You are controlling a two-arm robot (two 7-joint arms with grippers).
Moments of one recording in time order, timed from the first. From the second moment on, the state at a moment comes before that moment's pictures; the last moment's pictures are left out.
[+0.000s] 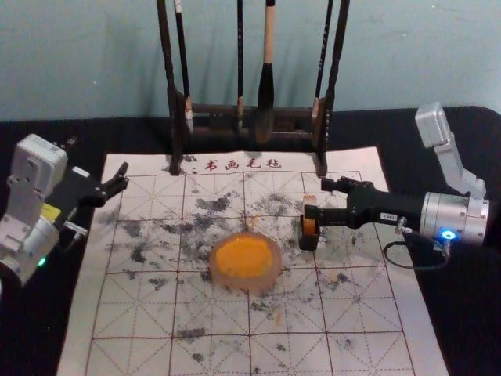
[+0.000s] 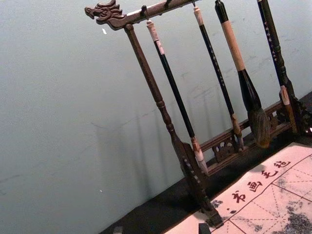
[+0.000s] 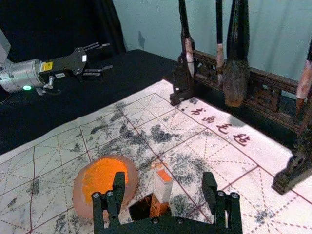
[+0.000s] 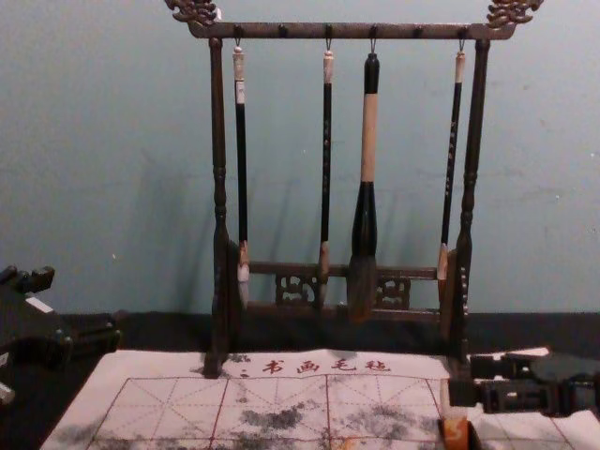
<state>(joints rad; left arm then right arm) -0.20 0.60 0.45 -1.41 -0.25 -0.12 0.03 0.56 0.50 -0.60 -0.95 0.65 0.05 0.96</state>
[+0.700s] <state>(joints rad) -0.20 0.60 0.45 -1.41 -0.25 -0.12 0.03 0.59 0.47 -0.62 -0.92 0.62 0.05 0.94</state>
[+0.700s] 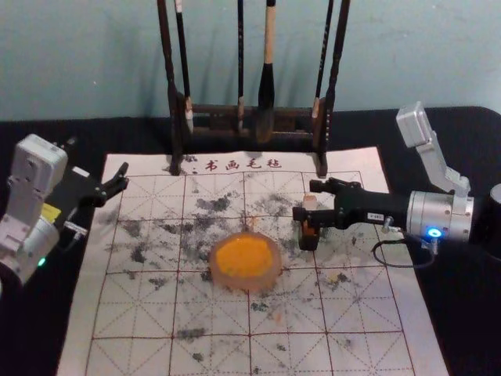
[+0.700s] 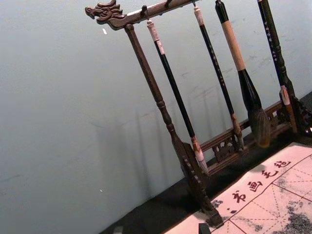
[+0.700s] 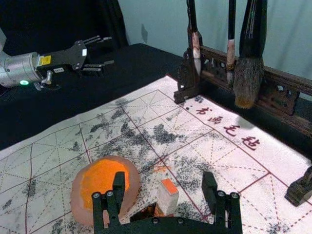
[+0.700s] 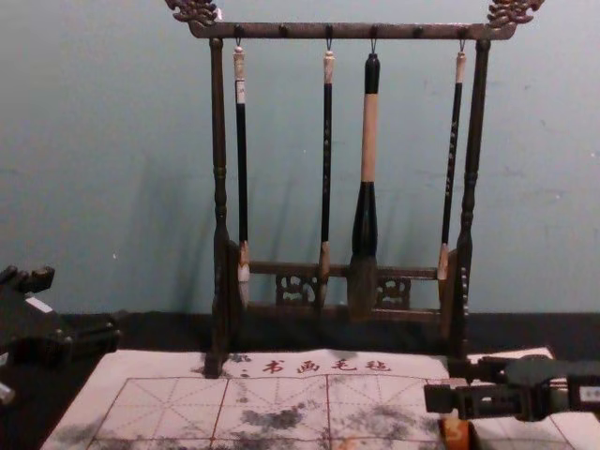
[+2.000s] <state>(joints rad) -0.20 0.60 0.45 -1.41 -0.25 -0.12 0.03 0.59 0.47 -0.62 -0.93 0.61 0.05 0.94</state>
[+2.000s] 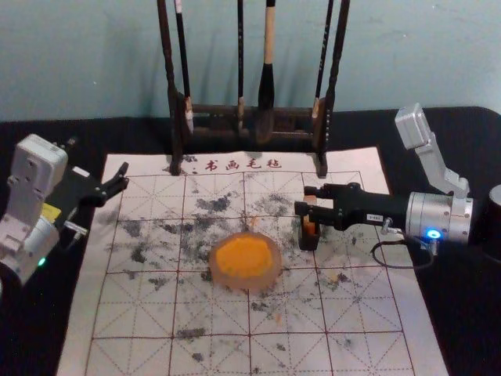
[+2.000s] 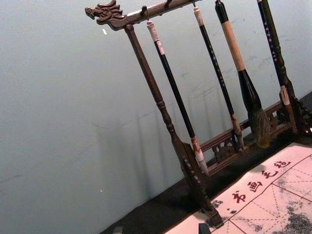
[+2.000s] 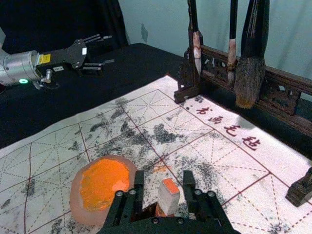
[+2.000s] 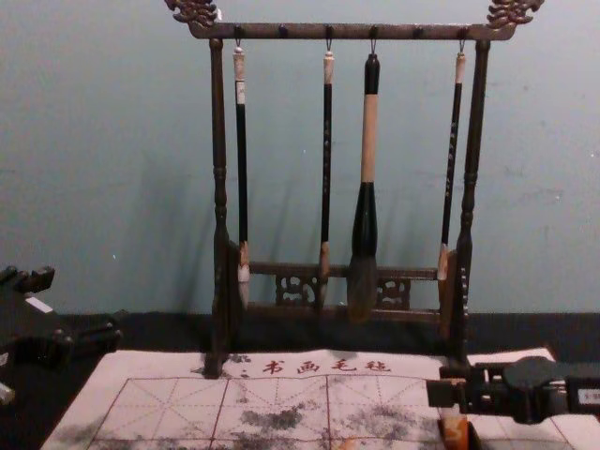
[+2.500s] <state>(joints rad) -0.20 0.60 0.45 -1.41 -0.25 -0.12 0.03 0.59 0.47 -0.62 -0.93 0.61 0.05 0.94</state>
